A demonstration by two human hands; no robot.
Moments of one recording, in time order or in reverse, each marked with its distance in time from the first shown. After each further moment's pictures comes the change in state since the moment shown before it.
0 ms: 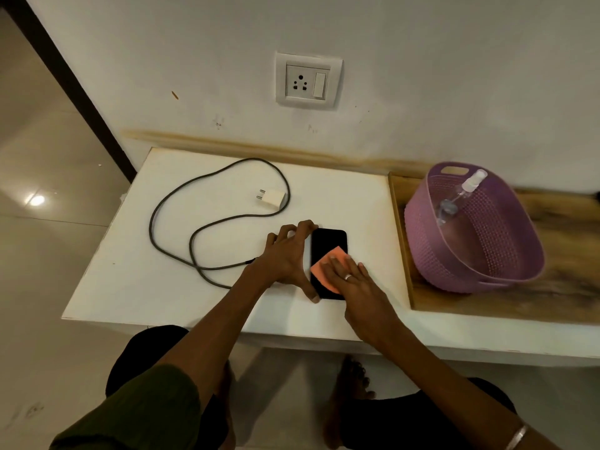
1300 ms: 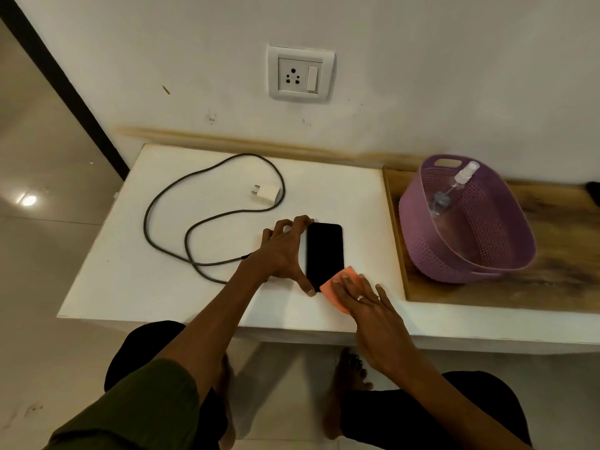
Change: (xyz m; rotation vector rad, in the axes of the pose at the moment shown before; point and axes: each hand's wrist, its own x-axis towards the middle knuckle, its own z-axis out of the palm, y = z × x) left_hand 0.003 -0.003 0.004 -0.023 -0.005 -0.007; right_hand -0.059 -0.012 -0.012 -0.077 -0.126 0.106
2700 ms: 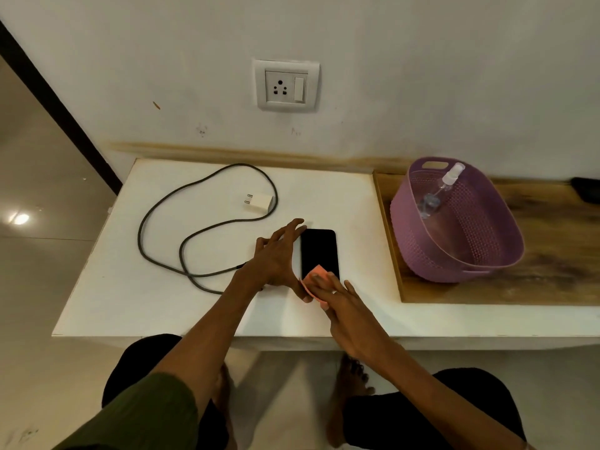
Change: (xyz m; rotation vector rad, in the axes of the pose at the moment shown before) left_hand -0.005 0.003 -0.005 0.043 -0.020 0.021; right_hand 0.032 -0.022 0.018 0.427 0.221 -0.089
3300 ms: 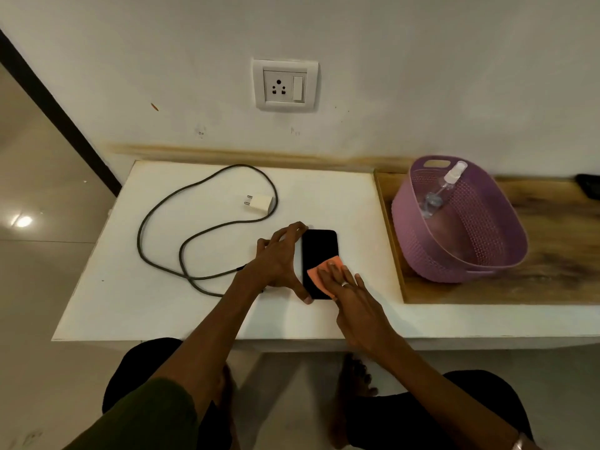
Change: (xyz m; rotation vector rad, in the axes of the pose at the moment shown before) left_hand 0.001 0.002 -0.001 -0.010 -0.004 -0.005; right_hand 0.010 0.005 -0.010 -0.115 -0.081 0.187
